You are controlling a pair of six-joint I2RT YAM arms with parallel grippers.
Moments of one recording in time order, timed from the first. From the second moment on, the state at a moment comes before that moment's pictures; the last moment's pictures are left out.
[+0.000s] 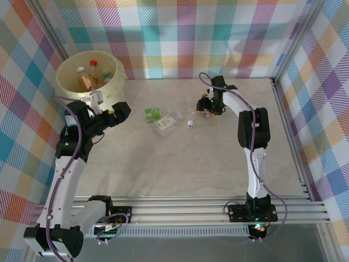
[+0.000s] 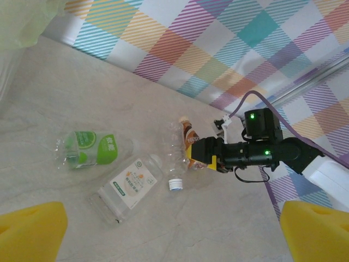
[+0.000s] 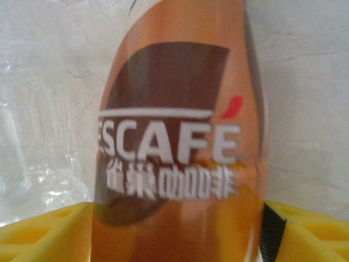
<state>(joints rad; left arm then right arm) -0.03 0.95 1.03 -0.45 0.45 -0.55 0.25 2.34 1.94 -0.78 -0.25 0.31</state>
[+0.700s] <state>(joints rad) -0.03 0.98 1.02 -0.45 0.45 -0.55 0.26 2.30 1.85 -0.72 -0.20 0.32</state>
